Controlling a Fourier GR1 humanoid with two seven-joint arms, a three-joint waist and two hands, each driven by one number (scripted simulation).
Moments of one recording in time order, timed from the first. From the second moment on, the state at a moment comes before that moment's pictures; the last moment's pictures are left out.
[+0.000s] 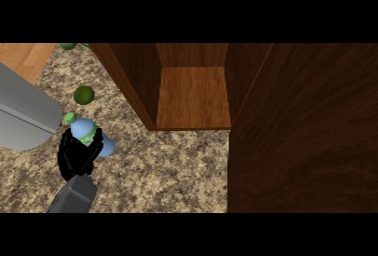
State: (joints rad) left arm -0.39 0.11 0.45 -0.50 0.48 -0.09 -0.85; right arm 1.10 -0.13 -0.13 -2.42 -0.24 0.60 -0.44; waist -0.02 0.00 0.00
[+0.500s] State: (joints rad) left arm -0.39 0.07 0.36 -0.51 0.41 -0.13 -0.93; right arm 1.11 -0.14 -0.16 -2.41 -0.25 0.61 -0.45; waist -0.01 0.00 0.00
